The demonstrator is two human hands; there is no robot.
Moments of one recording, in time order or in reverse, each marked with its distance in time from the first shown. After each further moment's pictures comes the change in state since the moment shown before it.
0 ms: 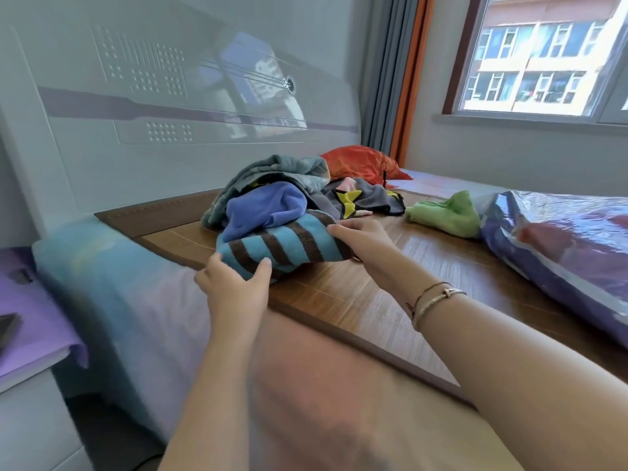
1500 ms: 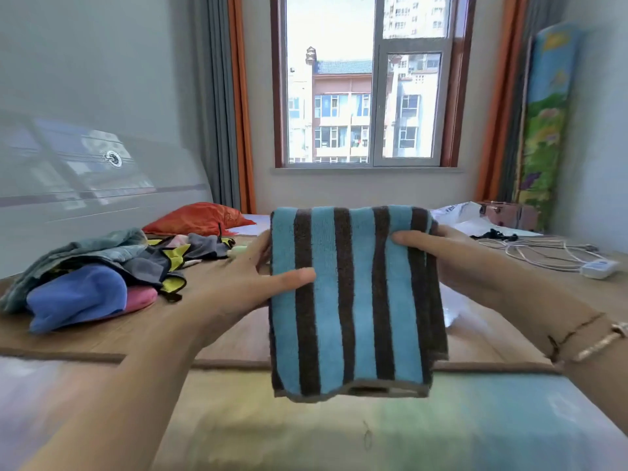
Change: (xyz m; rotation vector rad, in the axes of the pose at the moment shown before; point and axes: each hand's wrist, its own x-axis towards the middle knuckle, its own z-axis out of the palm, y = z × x) left_hand -0.286 0.177 0.029 -0.315 -1.272 0.397; right_hand -0.379 -0.088 -0.342 0.061 0.280 0.026
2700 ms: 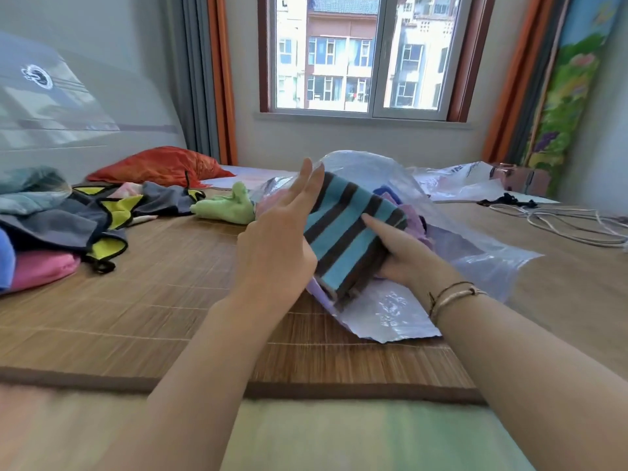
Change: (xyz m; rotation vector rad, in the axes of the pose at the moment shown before) left_hand 0.149 -0.116 0.030 0.978 0.388 0.375; right_hand 0.199 0.150 0.010 0.598 0.193 0.304
